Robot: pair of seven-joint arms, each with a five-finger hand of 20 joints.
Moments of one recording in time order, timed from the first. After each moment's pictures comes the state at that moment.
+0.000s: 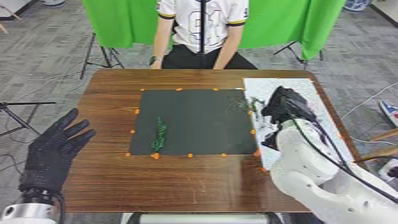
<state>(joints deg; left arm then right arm) 148.7 -44.5 -104.2 -136.8 29.5 26.4 24.4 -71.8 -43.7 44.9 -121.5 -123.0 3.3 64.8</state>
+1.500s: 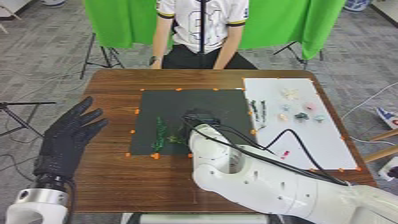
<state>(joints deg) 141.2 -42.3 -100.0 -136.3 32.1 26.4 21.1 -50.8 -69.3 18.1 -98.8 -115.2 -13.6 64.0</state>
